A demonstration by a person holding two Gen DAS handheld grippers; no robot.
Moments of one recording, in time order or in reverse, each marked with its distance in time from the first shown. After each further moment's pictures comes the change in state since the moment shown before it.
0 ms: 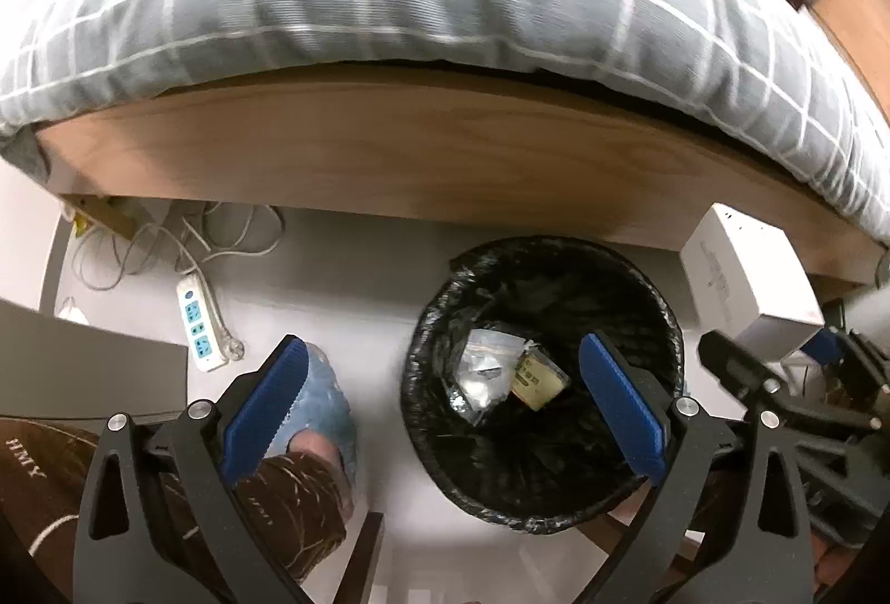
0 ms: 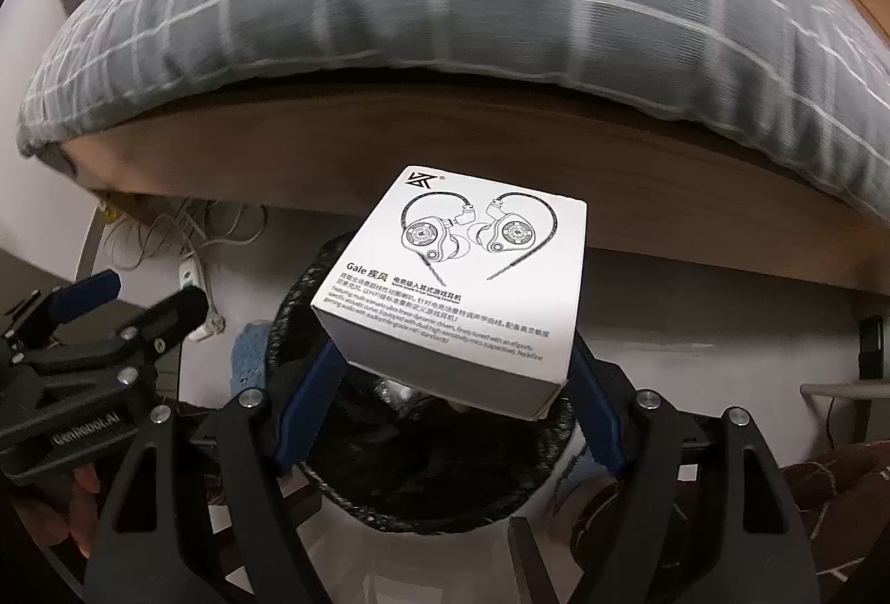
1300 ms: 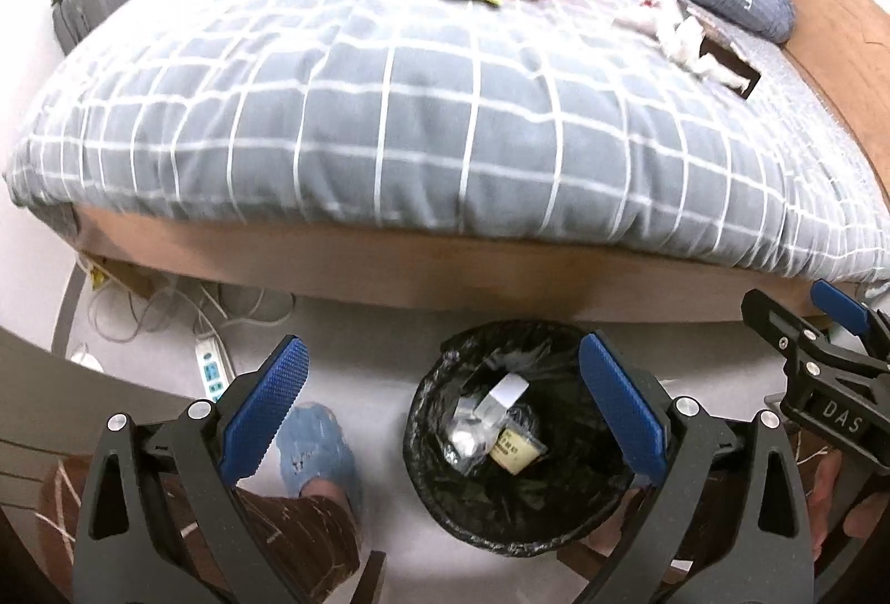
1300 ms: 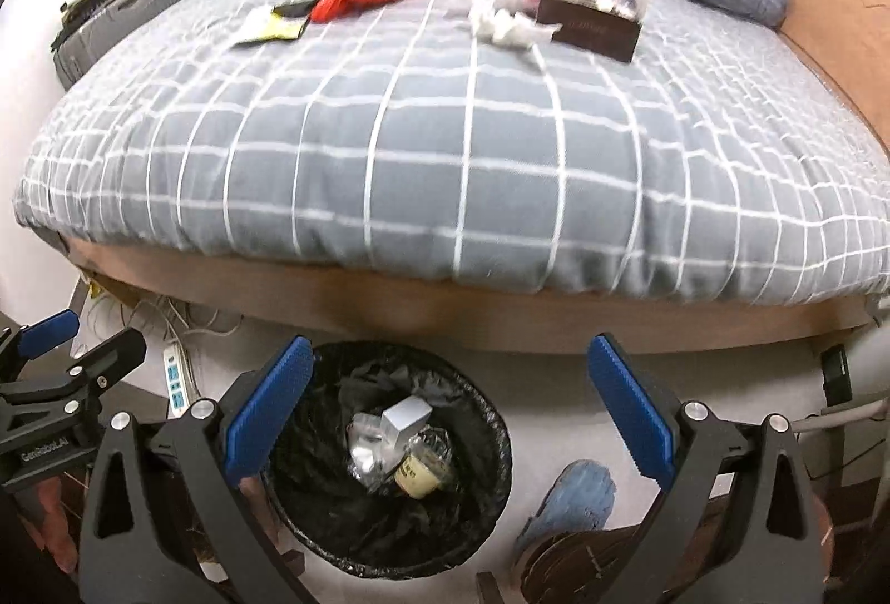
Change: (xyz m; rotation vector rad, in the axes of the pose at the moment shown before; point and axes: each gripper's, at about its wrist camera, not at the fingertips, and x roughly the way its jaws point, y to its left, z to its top) left arm -0.079 -0.009 0.032 0.025 -0.176 -0.017; right arm -0.105 -0.038 0.048 0.059 -0.246 -0.105
